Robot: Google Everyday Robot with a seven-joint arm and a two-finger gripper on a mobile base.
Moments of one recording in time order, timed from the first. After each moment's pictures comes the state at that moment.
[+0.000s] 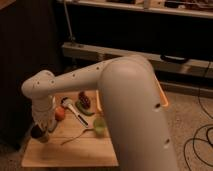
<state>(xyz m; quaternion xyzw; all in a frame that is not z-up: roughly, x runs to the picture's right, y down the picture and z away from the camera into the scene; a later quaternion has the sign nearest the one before) -0.286 0.161 0.682 -0.43 0.10 0.43 0.79</state>
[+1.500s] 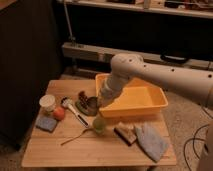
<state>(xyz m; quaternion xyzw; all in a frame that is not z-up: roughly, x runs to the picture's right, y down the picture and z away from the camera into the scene) -0.025 0.068 0.694 -0.38 0.10 0.68 0.62</state>
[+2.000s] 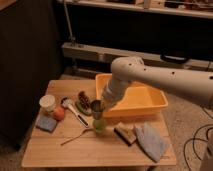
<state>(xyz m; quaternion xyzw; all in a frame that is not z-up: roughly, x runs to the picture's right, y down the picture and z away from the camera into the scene) 0.001 0.086 0.699 -0.36 0.13 0.69 0.61</state>
